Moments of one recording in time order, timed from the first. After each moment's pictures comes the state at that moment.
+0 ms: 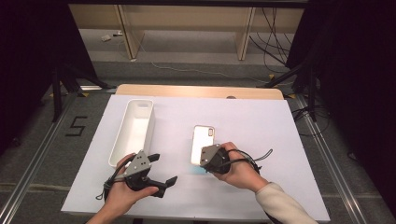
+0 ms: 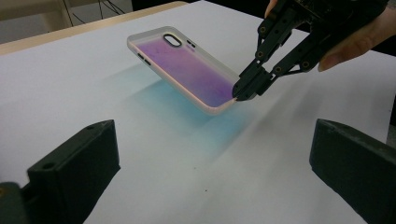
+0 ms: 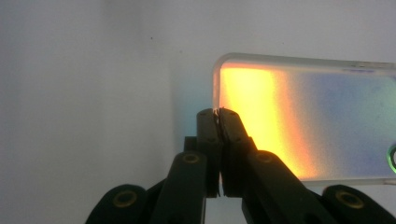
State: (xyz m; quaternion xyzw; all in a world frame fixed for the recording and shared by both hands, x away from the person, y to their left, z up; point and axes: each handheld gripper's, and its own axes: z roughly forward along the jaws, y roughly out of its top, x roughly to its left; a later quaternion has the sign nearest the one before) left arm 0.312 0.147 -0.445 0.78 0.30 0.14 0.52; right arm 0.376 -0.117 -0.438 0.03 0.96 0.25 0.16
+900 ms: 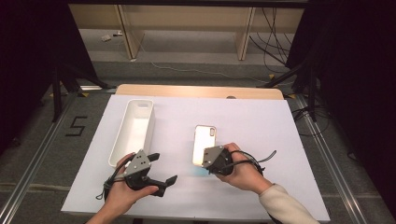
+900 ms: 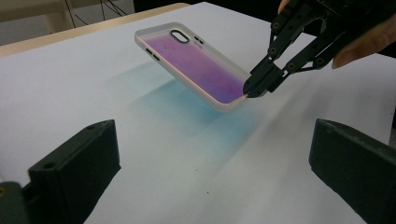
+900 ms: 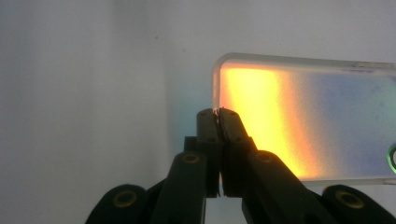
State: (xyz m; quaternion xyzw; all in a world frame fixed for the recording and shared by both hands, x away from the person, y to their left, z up) left arm 0.313 0.147 -0.445 0.78 0.31 0.15 0.52; right arm 0.369 -0.124 -0.433 0.02 0.95 0.25 0.17
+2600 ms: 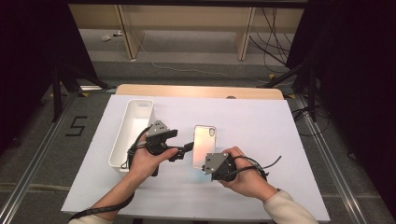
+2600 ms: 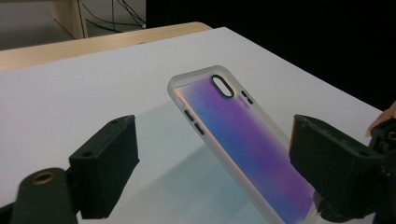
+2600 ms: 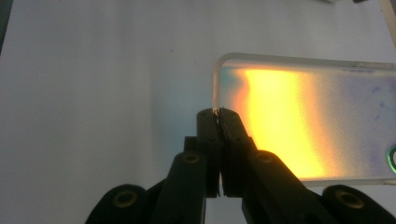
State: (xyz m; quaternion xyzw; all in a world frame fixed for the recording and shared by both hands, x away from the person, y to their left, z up) left arm 0.394 0.100 -0.422 0.75 0.38 0.11 0.53; right arm 0.347 -0.127 -0.423 0.00 0.95 0.27 0.19
